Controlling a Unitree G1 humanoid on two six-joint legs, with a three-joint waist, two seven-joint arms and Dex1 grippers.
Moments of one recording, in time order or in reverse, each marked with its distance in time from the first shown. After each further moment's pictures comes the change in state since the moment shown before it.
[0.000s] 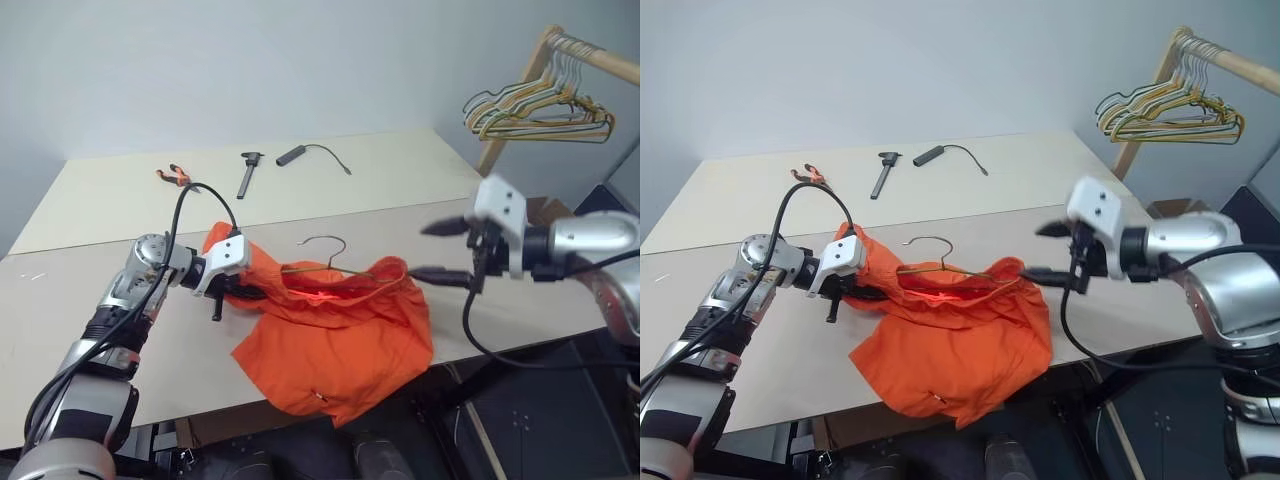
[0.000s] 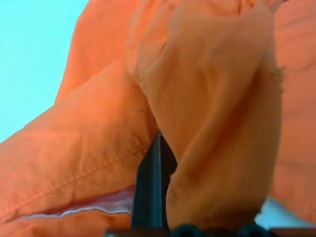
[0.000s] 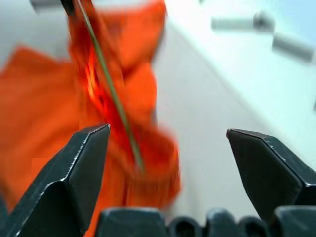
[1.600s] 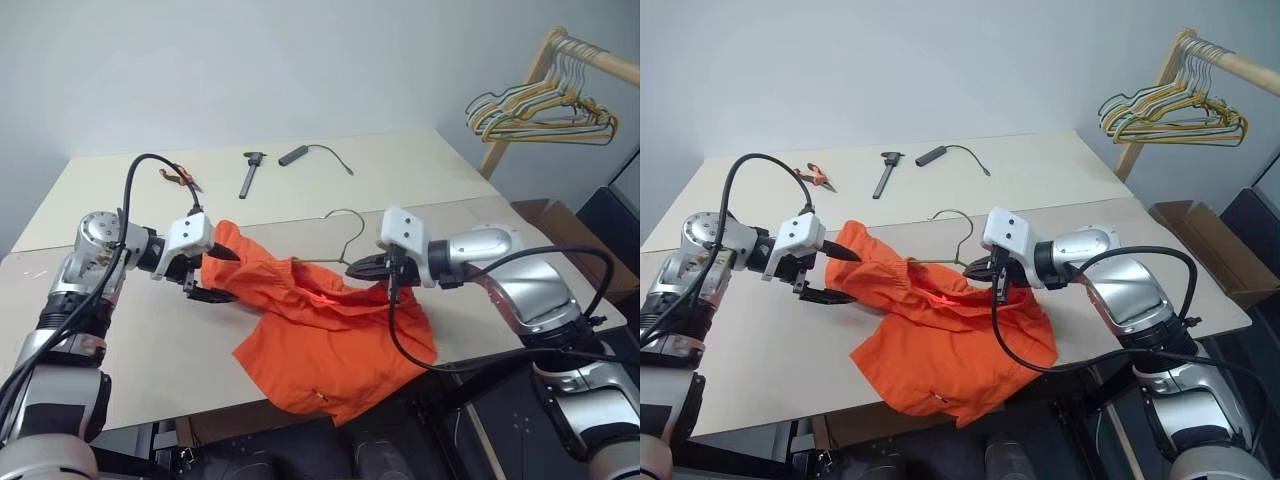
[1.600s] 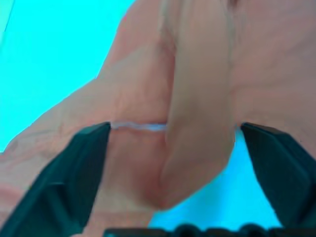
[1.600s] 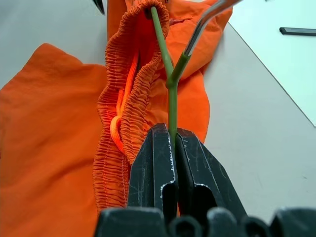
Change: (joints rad) left arm -0.054 0.109 0.069 0.119 0.038 -0.149 -0.045; right arm -0.029 0.235 0.259 0.201 -0.226 -0.132 0.016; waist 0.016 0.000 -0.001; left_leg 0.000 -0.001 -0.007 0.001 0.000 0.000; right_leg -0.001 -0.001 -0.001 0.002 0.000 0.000
